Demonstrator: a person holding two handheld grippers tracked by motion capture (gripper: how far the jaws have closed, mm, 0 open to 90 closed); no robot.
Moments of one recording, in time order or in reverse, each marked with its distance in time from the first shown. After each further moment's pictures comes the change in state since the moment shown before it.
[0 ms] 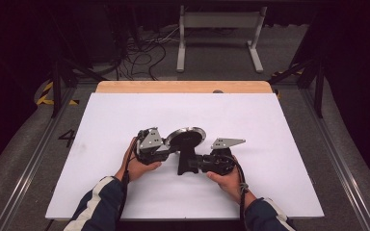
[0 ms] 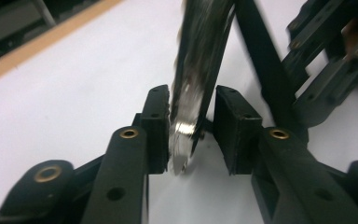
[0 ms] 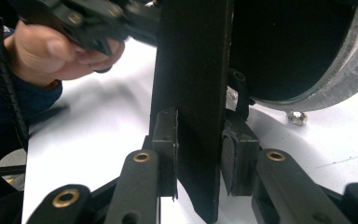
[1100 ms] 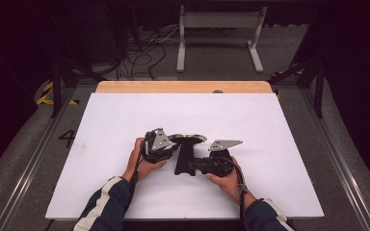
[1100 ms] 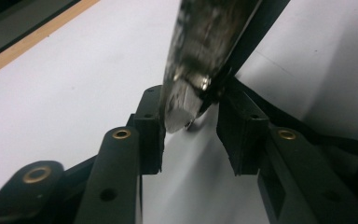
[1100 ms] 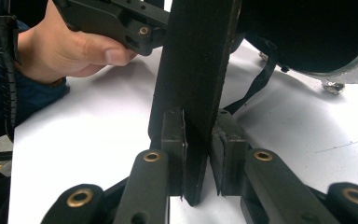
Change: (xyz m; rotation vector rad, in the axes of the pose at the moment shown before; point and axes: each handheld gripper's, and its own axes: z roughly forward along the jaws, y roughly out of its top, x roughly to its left) left arm 0.002 -0.010 0.027 0.080 0.167 0.011; right arm 0.003 -0.003 0.003 0.060 -0.031 -0.023
